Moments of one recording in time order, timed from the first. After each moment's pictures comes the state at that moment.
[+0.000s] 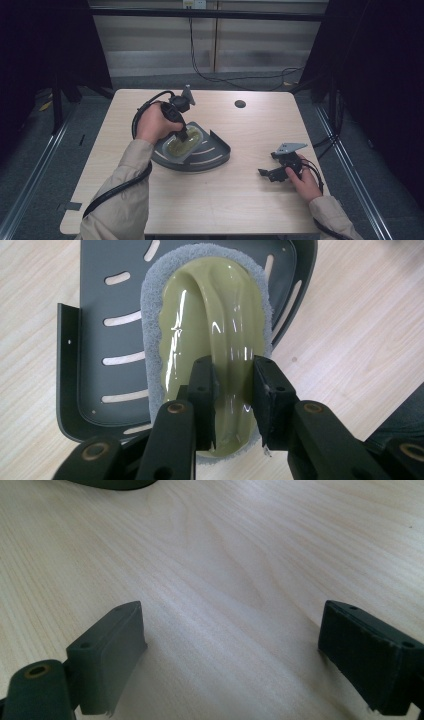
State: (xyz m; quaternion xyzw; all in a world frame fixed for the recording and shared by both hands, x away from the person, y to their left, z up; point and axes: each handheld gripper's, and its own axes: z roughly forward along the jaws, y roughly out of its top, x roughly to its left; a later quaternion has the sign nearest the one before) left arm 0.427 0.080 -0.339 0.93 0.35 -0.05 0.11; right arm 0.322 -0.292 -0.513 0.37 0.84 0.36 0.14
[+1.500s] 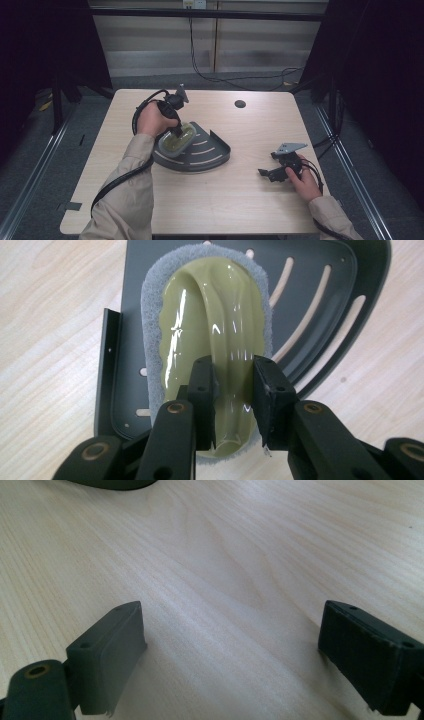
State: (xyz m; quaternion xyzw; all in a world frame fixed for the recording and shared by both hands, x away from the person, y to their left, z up) left arm 0.460 0.095 -0.368 0.92 0.38 -0.04 0.11; right arm 0.322 -0.292 -0.513 0.37 0.84 0.36 0.14
